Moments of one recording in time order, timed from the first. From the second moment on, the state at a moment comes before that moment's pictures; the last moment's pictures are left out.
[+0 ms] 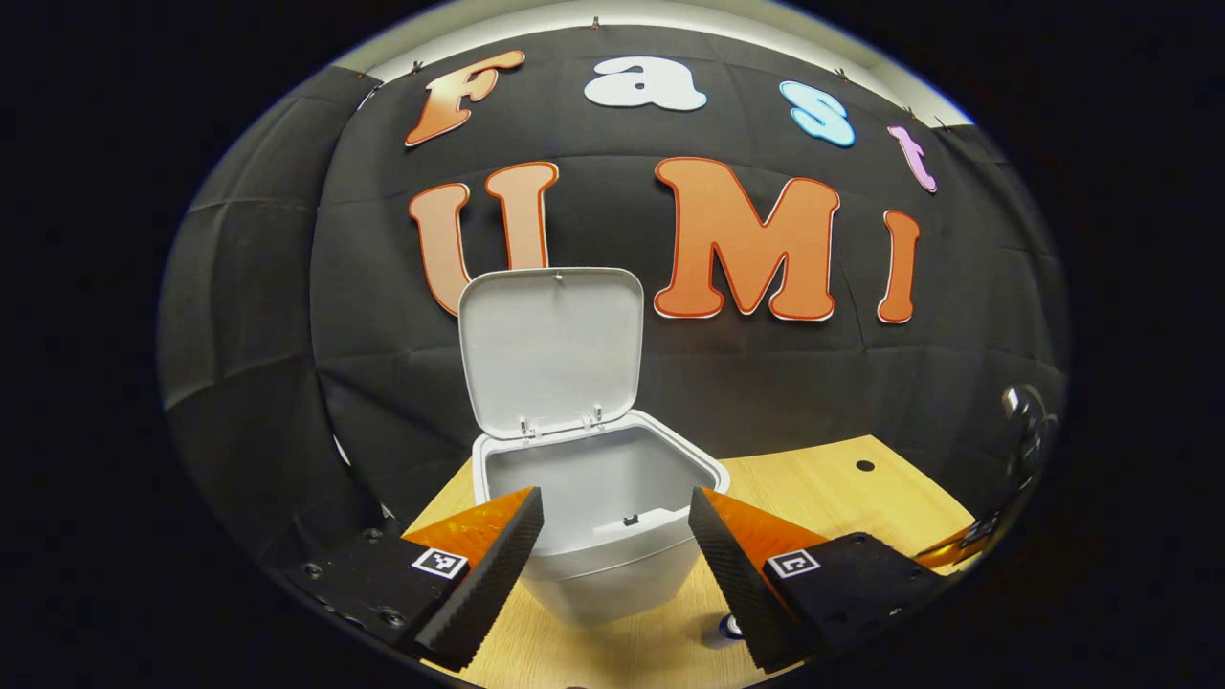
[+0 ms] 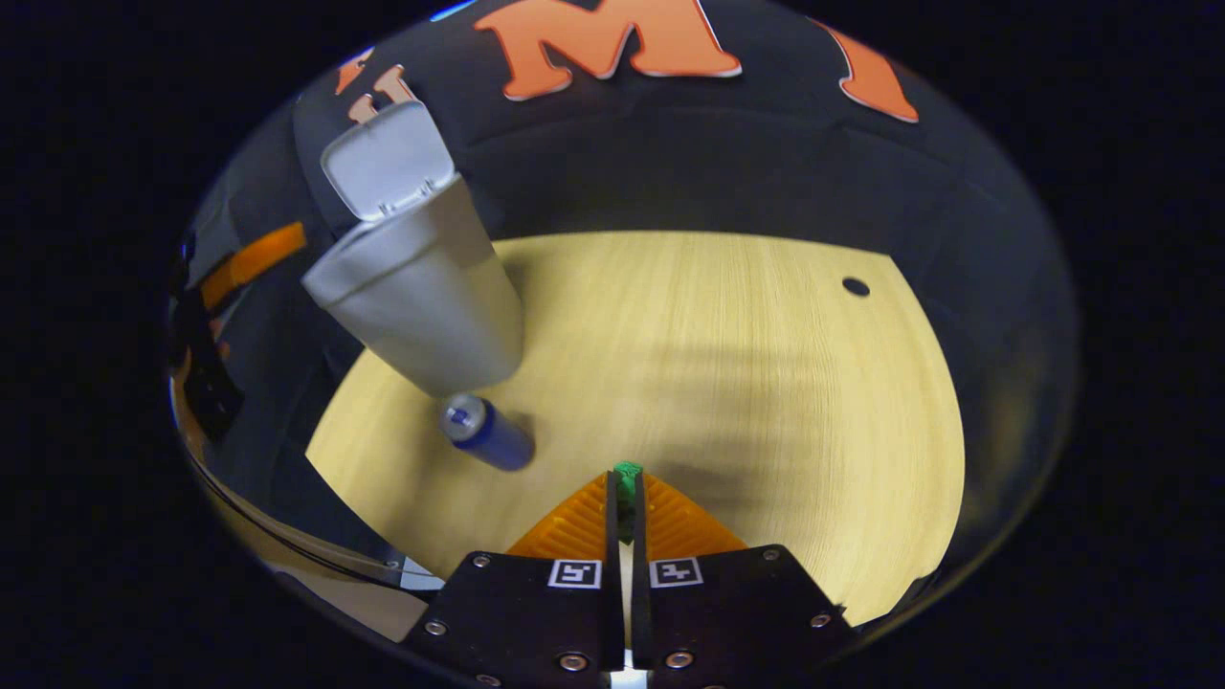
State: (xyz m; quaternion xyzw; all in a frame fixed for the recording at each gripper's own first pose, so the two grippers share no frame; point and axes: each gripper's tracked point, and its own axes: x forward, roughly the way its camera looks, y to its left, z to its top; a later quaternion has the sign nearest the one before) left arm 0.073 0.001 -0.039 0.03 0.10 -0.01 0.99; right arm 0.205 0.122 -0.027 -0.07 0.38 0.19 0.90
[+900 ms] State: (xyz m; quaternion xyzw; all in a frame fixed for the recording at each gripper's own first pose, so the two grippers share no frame) left arm 0.038 0.091 -0.035 0.01 0.09 0.05 0.99; right arm 0.261 0.273 0.231 -0.08 0.11 0.40 0.90
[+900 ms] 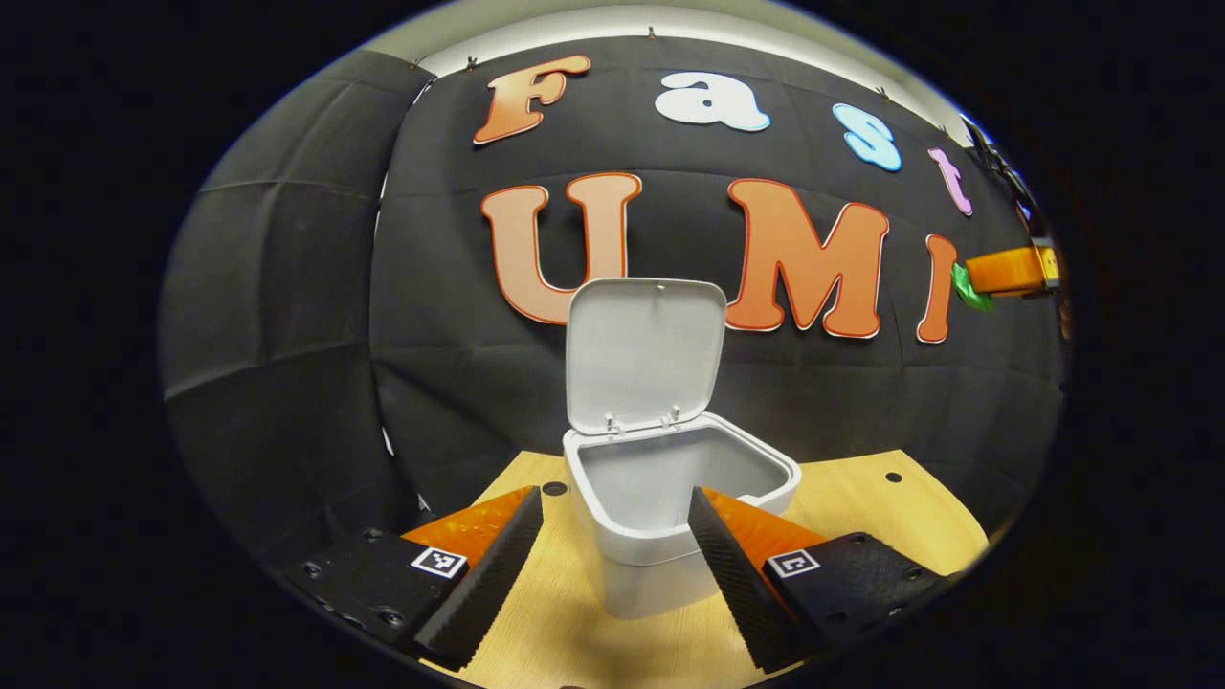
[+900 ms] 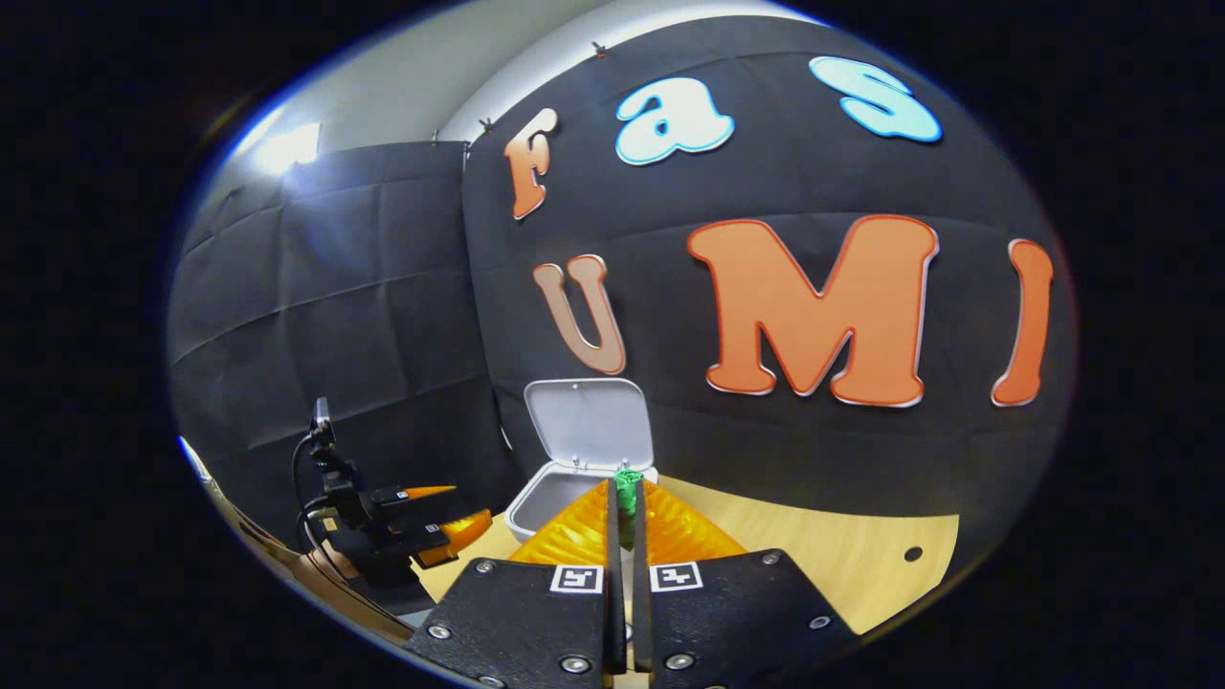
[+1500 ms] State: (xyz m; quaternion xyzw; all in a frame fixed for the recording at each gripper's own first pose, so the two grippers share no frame) left arm 0.019 0.147 -0.053 0.00 0.11 0.08 0.99; right arm 0.295 0.421 0.172 -0.16 0.13 0.47 0.86
